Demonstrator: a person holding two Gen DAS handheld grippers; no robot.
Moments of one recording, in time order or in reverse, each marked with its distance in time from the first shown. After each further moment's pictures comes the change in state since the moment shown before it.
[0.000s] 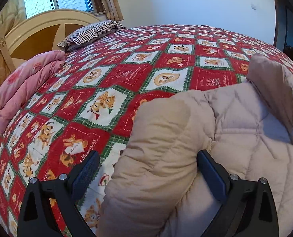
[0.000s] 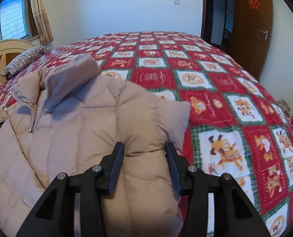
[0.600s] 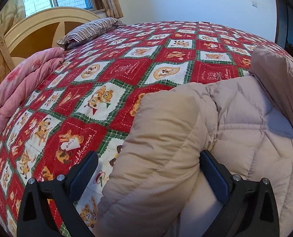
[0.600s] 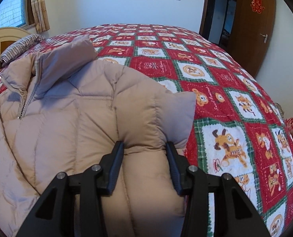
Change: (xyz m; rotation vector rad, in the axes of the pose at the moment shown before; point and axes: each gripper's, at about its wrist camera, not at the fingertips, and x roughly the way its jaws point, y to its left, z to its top) left arm 0.010 -0.002 -0.003 -0.001 0.022 -0.002; right arm 0.013 0.009 -0.005 -0.048 0.044 -0.071
